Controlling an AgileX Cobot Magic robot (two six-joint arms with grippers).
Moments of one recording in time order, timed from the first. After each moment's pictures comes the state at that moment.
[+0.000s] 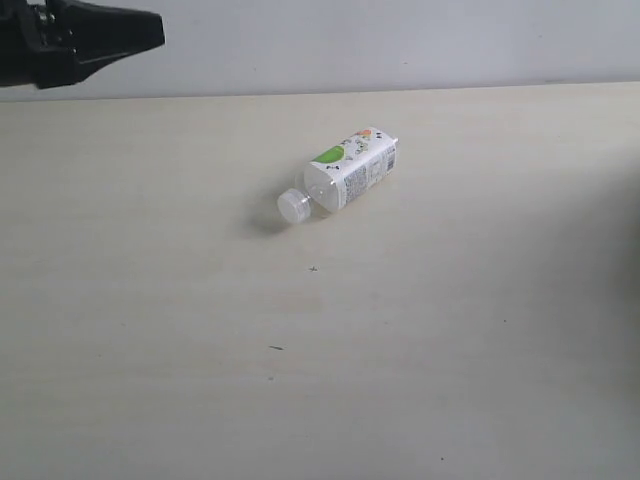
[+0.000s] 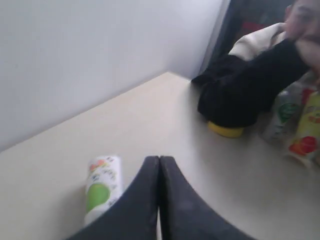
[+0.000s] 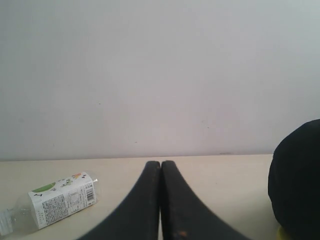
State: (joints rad) left arm 0.10 1.54 -0.89 -1.73 1.06 1.95; right arm 0.09 0.01 0.00 0.19 0.03 -0.12
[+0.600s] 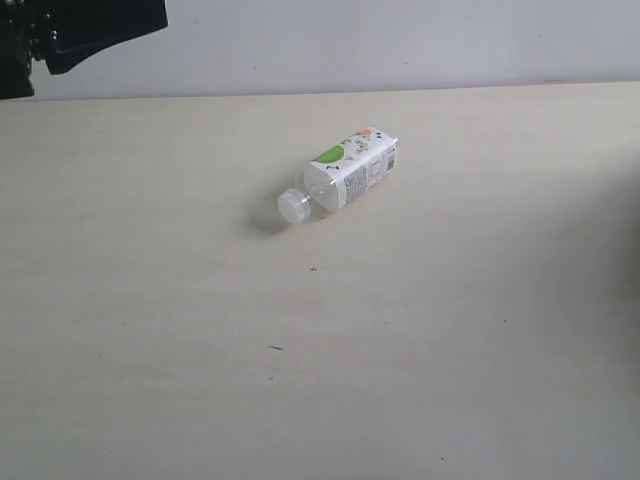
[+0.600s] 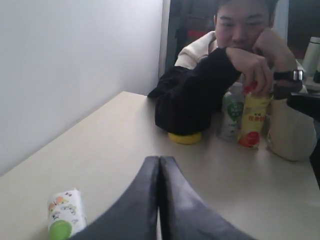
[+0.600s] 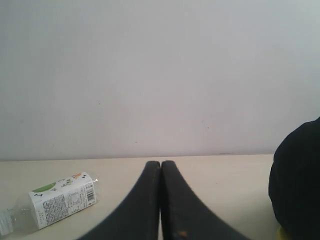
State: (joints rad) left arm 0.09 1.45 -0.88 -1.69 1.21 1.99; right arm 0.09 0.01 0.00 0.19 0.03 -0.12
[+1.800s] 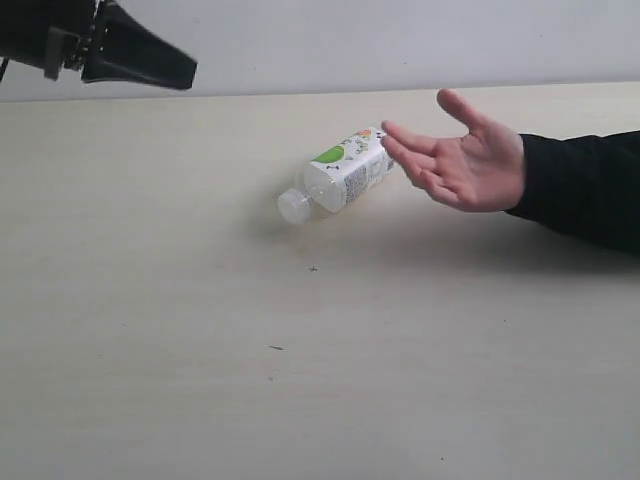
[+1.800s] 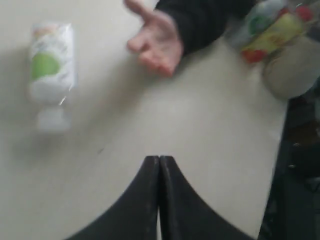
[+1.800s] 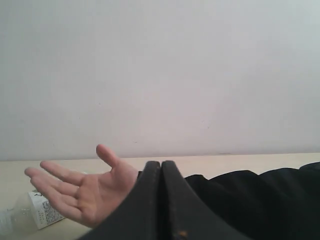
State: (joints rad) left arm 0.03 1.65 -1.27 -1.08 1.19 1.07; right arm 0.09 0.01 0.00 0.19 0.03 -0.12
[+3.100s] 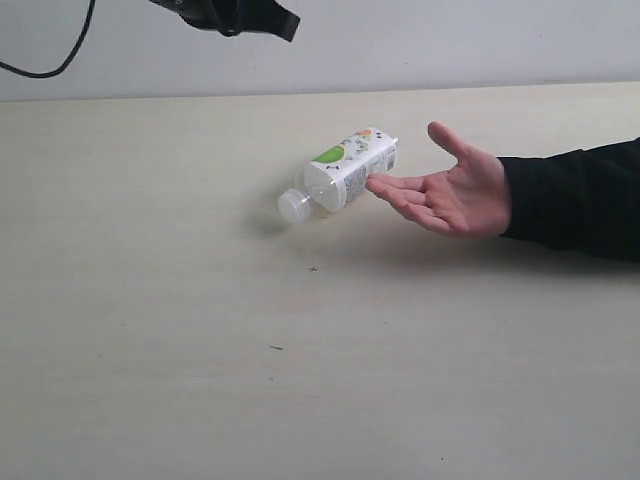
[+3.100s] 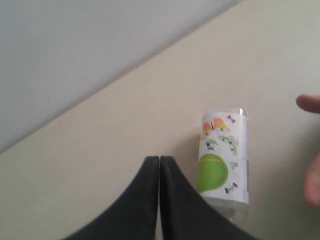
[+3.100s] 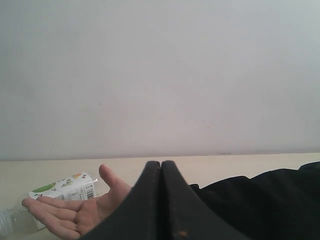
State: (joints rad) left arm -0.37 1.89 -1.59 -0.16 0.47 0.33; right arm 0.09 0.01 0.00 0.19 0.03 -0.12
